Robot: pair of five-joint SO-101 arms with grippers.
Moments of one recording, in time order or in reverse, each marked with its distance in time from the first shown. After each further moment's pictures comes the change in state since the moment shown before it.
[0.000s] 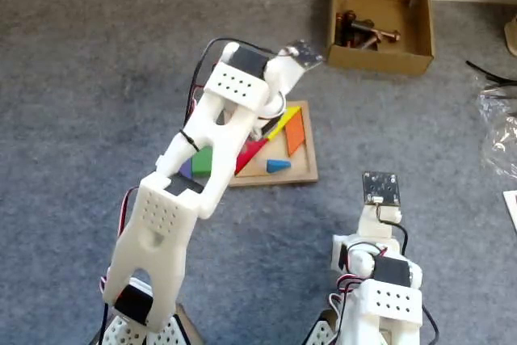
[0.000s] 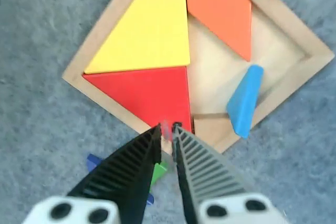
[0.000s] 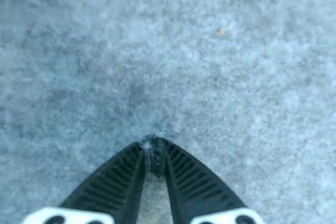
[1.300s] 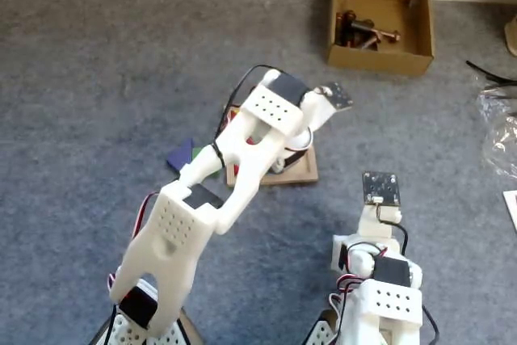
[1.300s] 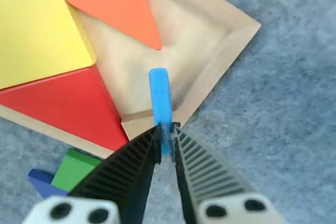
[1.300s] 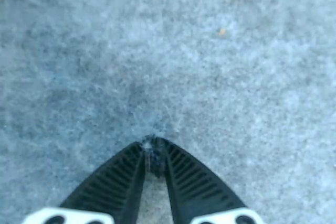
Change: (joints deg) left arm 9.1 0.0 7.9 -0.1 0.2; right arm 0.0 0.0 0.0 0.0 0.0
